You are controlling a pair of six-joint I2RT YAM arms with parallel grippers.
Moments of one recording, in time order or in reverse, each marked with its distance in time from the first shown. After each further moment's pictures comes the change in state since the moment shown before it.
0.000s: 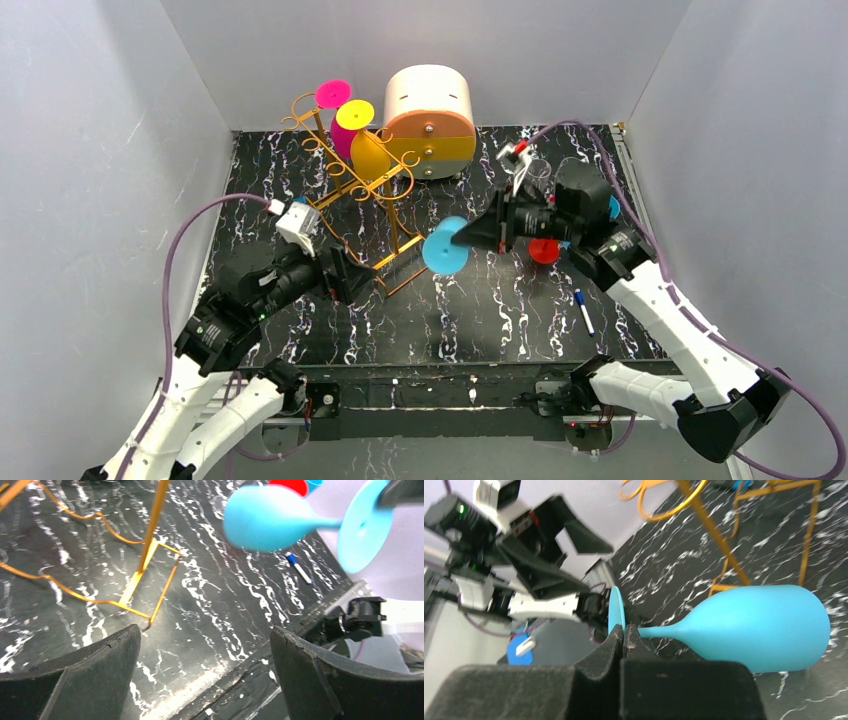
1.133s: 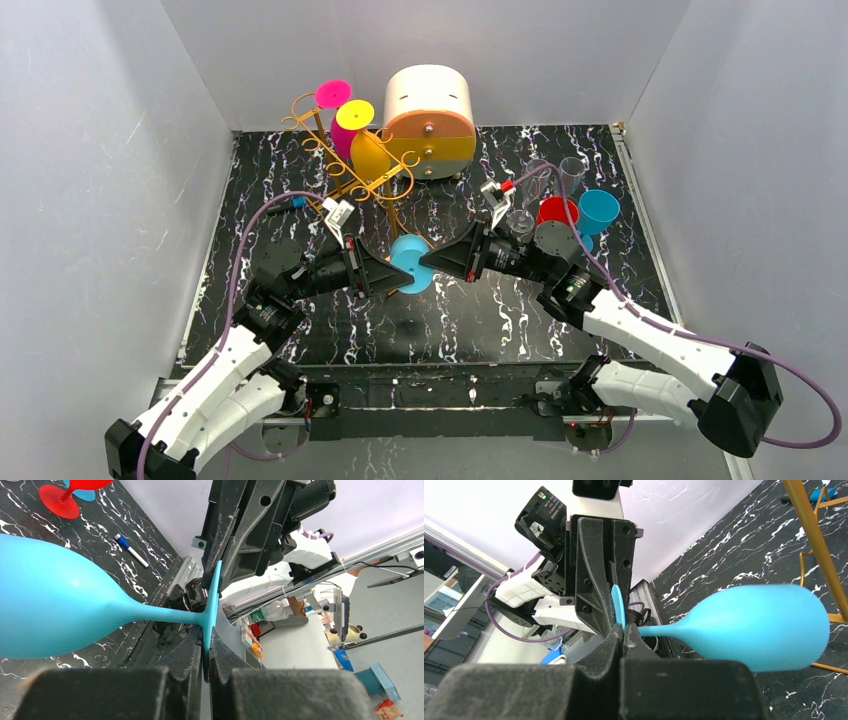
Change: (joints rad) left arm 0.000 0.151 -0.325 0.808 0.586 -0.579; right arm 0.280 -0.066 -0.459 0.724 0.246 0.280
